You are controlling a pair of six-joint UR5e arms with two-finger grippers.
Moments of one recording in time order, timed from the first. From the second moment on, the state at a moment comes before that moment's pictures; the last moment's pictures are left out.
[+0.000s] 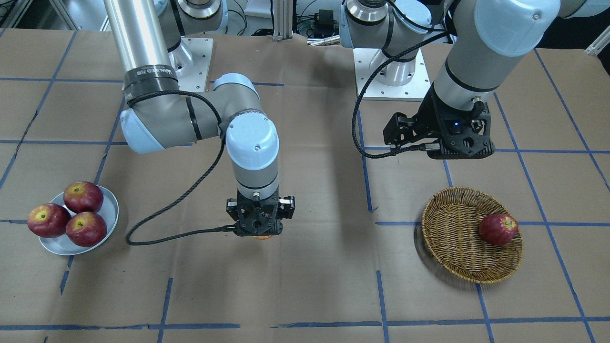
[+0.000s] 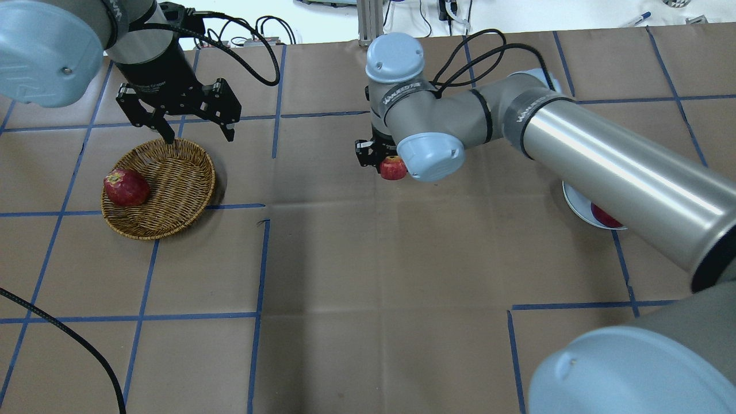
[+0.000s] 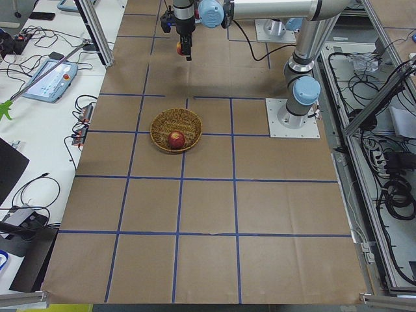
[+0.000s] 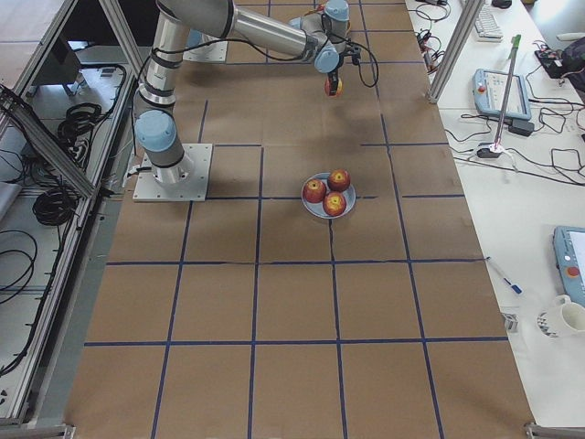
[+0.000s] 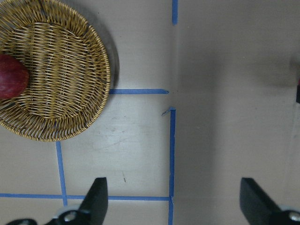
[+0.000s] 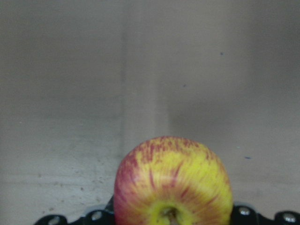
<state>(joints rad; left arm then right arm) -1.55 -1.69 -1.51 -1.58 1.59 0.01 1.85 -1.11 1.58 -2.09 -1.58 0.24</state>
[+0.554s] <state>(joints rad) -1.56 -1.69 -1.52 -1.59 1.59 0.01 1.45 -1.37 1.76 -2.00 -1.57 -0.30</state>
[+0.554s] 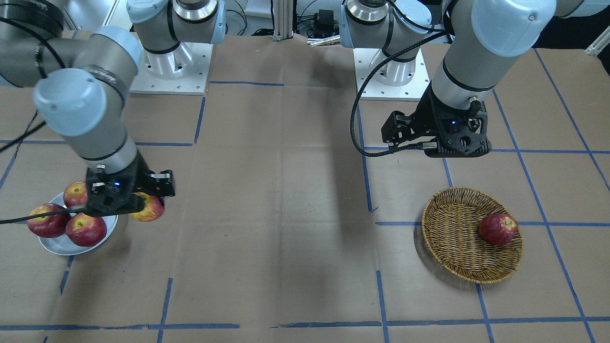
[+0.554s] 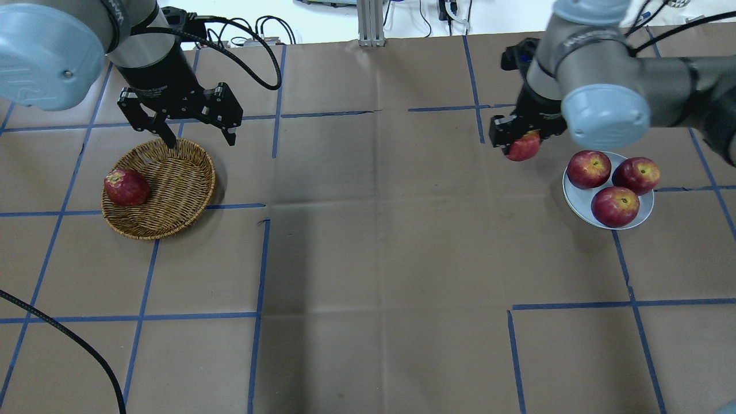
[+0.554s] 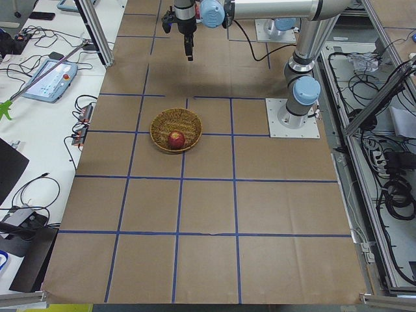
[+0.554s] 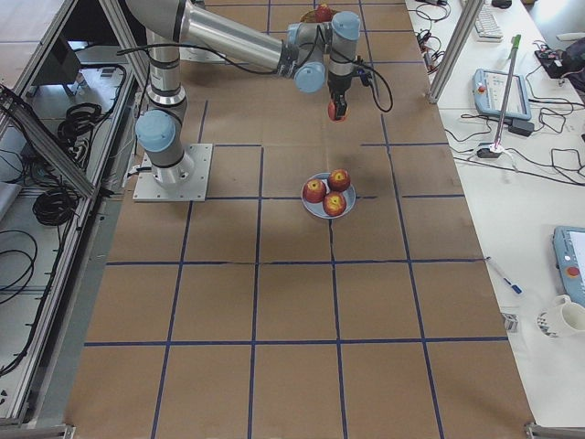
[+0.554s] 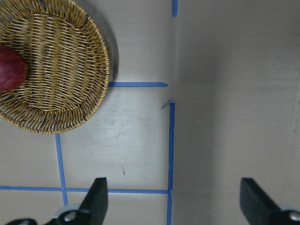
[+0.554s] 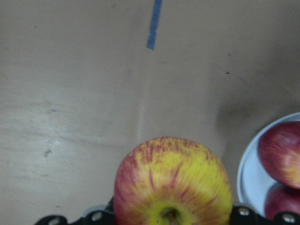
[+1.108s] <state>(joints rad) -1.56 -1.69 -1.50 -1.59 1.66 0.01 1.12 -1.39 1.83 -2.01 -1.56 -0.73</state>
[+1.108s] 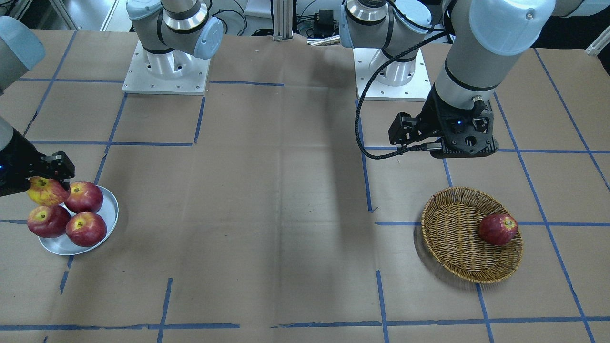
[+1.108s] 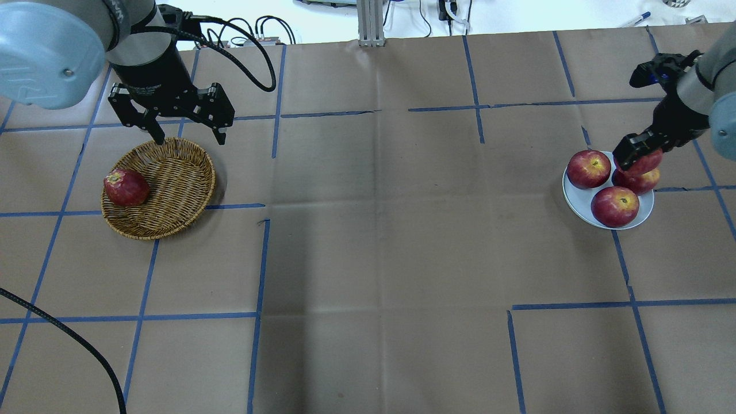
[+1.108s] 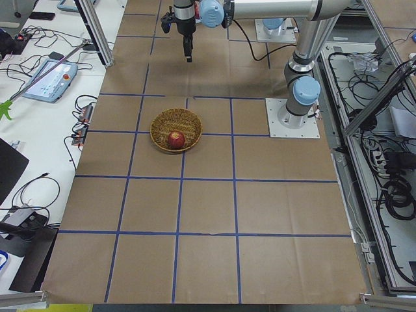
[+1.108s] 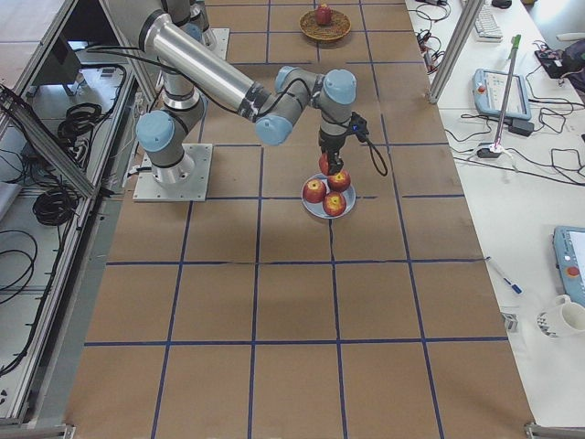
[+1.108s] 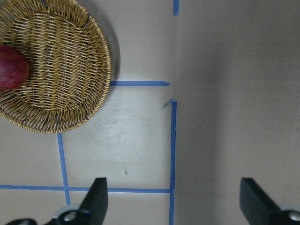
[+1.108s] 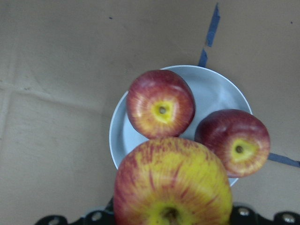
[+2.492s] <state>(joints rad) -1.57 -1.69 -1.52 -1.59 1.58 -0.04 1.12 -1.27 1.83 -2.14 -1.52 -0.70</state>
